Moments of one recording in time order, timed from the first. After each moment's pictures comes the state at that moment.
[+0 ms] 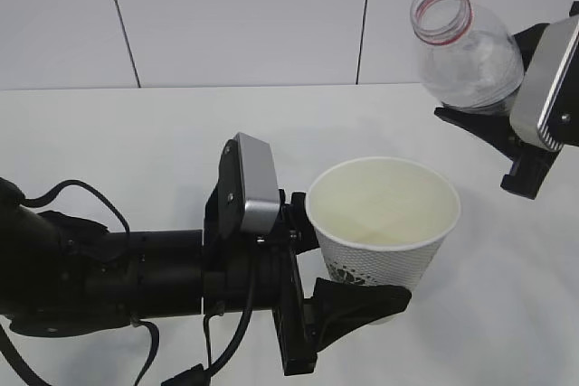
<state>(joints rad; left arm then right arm) -0.74 1.94 -0.70 0.76 -1.15 -0.33 0.07 1.32 -0.62 -1.09 -0.61 -0.05</state>
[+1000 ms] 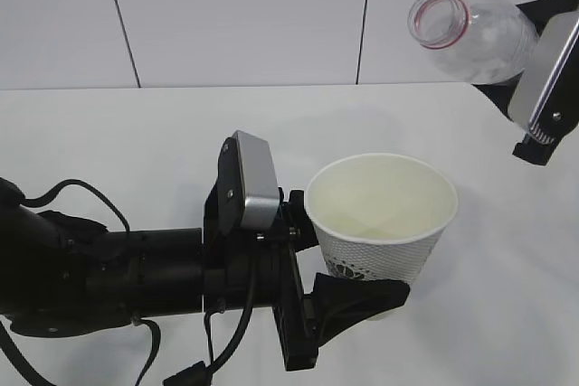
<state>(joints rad) -0.74 1.94 -0.70 0.74 -1.14 -0.33 0.07 1.32 -0.62 -0.79 -0.60 -0.51</state>
